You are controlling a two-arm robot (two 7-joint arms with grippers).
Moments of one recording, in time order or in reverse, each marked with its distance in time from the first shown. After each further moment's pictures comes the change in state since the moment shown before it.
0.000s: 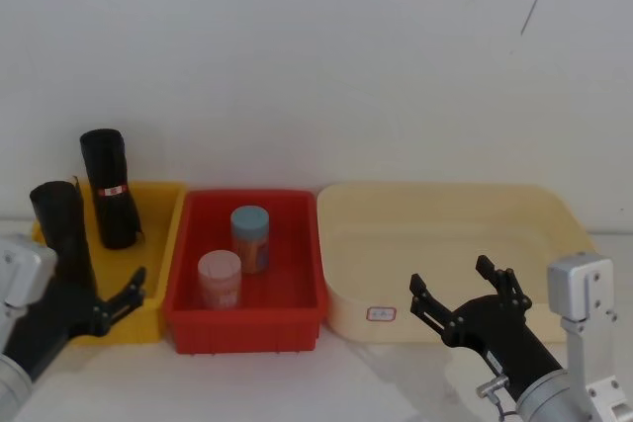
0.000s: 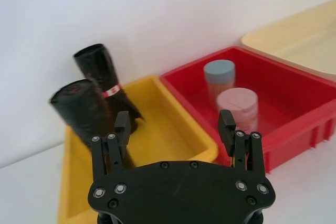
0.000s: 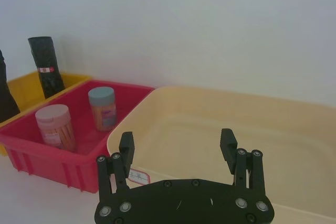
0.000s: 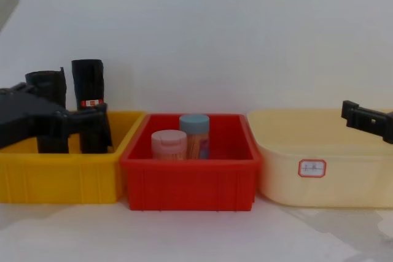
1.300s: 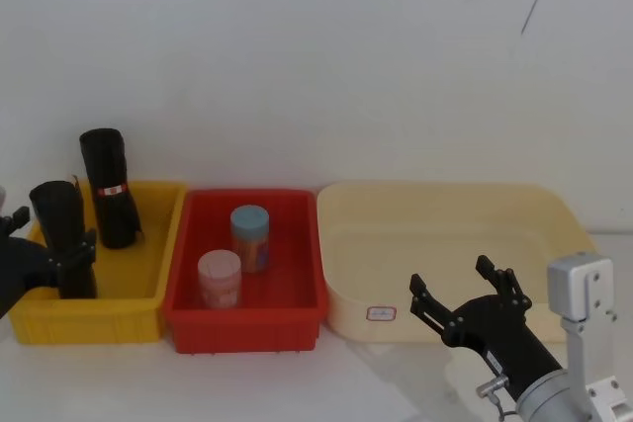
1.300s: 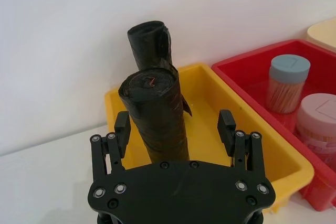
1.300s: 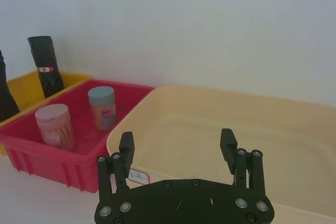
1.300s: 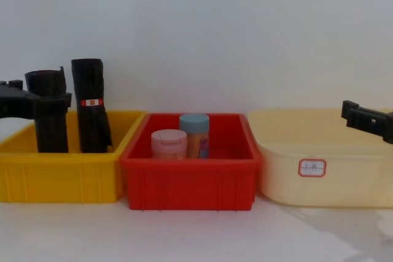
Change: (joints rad) left arm -0.183 -0.034 -0.067 0.217 -0.070 0.095 -0.096; right arm 0.000 0.000 0.000 0.000 0.000 0.000 0.000
